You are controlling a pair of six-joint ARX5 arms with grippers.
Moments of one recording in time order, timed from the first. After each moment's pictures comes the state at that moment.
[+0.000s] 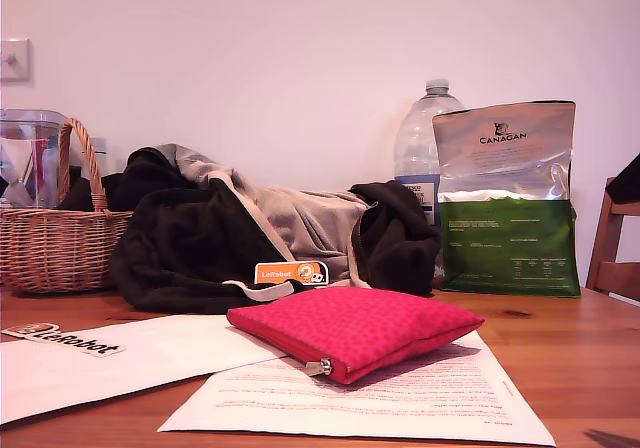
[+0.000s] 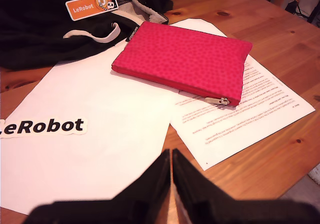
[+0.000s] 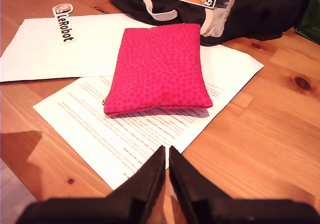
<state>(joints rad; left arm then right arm) -0.54 0.37 0.27 -0.39 0.13 -0.08 0.60 0.37 0.25 -0.35 -0.02 -0.03</state>
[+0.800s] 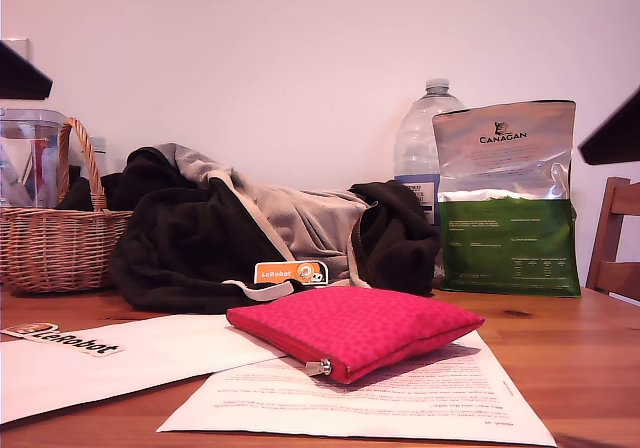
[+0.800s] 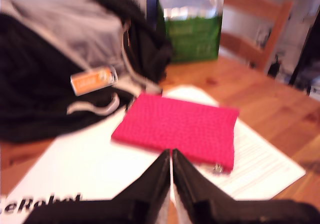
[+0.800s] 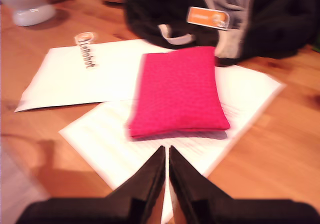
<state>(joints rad) -0.54 0.37 0.27 -0.14 0.16 -0.07 0.60 0.38 0.27 -0.30 -0.13 0.04</state>
